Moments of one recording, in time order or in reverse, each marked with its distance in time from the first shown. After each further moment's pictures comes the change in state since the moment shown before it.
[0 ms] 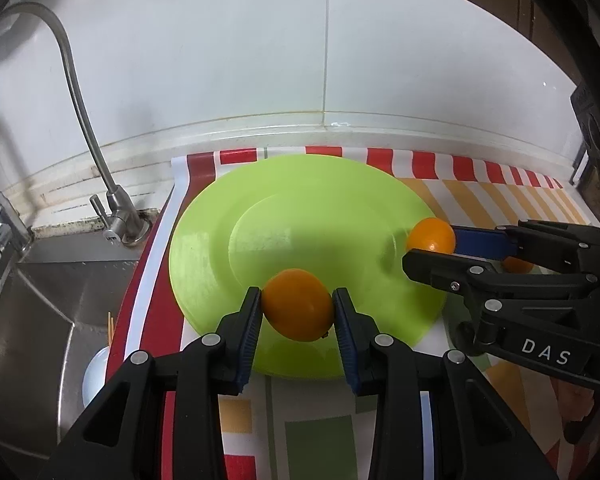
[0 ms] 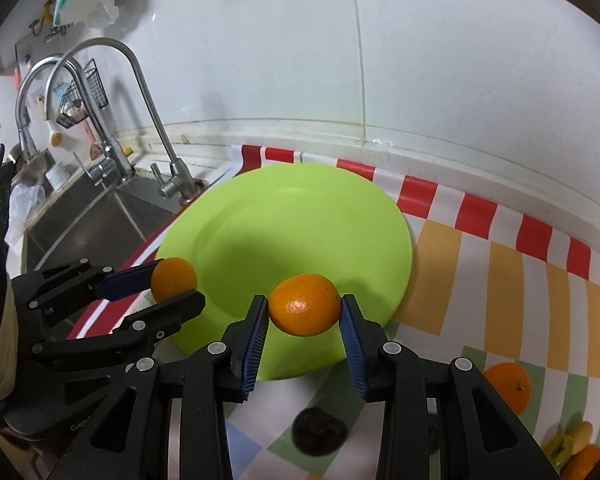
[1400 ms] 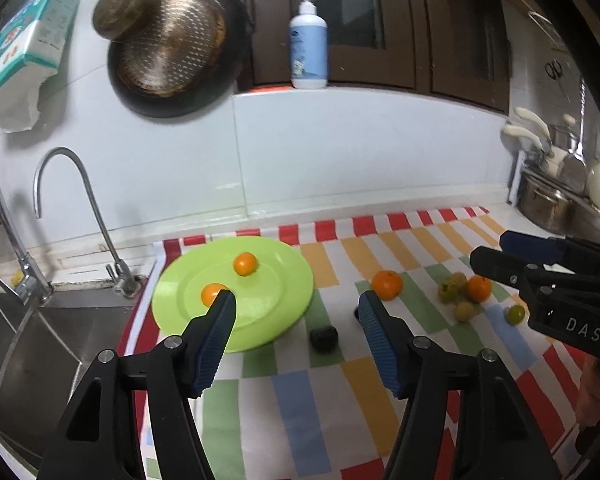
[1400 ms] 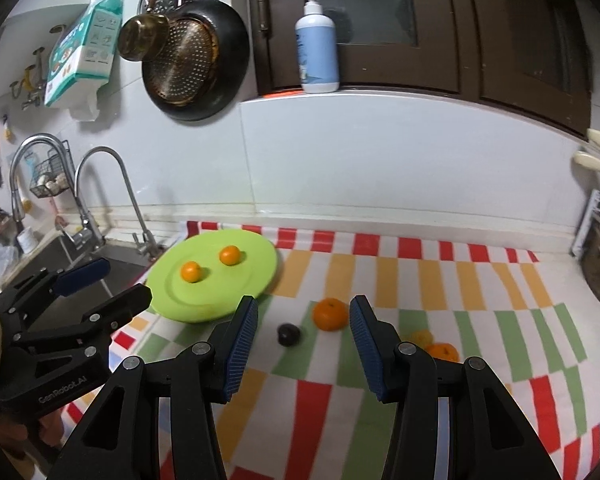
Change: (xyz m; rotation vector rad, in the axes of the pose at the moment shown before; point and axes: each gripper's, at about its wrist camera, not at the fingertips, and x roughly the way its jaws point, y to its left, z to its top) left arm -0.133 -0.092 -0.027 0.110 -0.263 -0.048; right arm -0.199 -0.025 -0.077 0.135 -0.281 -0.277
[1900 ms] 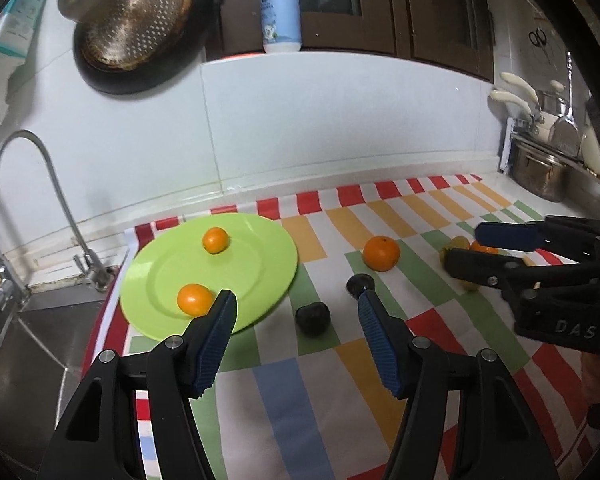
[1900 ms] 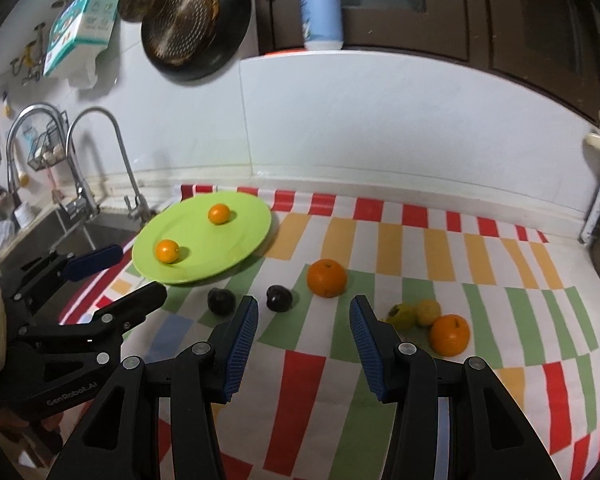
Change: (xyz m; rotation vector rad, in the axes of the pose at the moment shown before) left arm 0.039 -0.007 -0.024 0.064 0.039 -0.059; right arm 0.041 -0.003 -0.025 -0.055 0.087 0.048
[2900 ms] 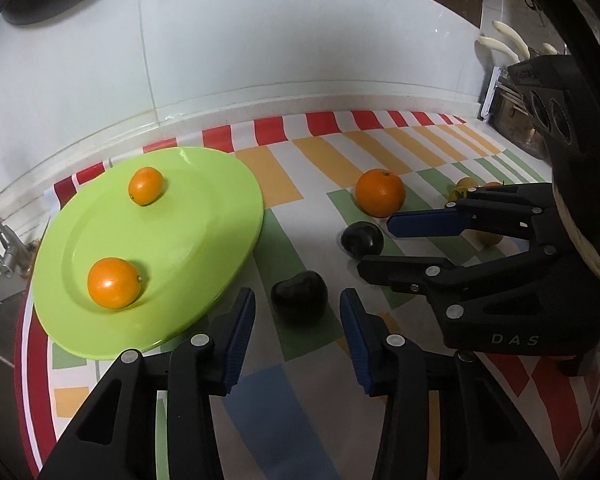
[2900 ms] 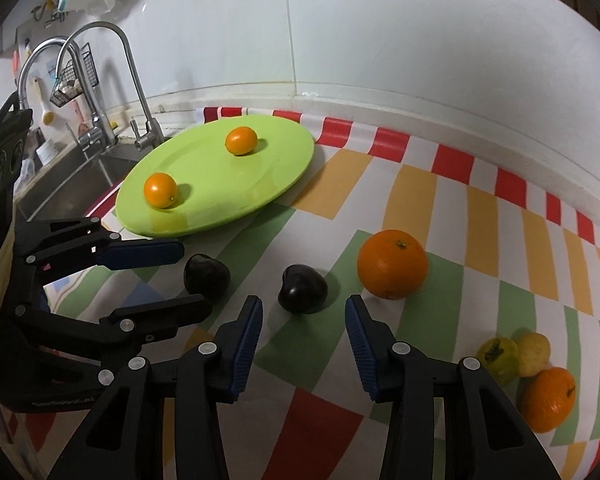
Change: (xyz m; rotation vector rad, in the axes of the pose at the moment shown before) left arm 0.087 0.013 -0.009 0.032 0.230 -0.196; right arm 0.117 0.007 -0.003 -0.122 0.205 0.171
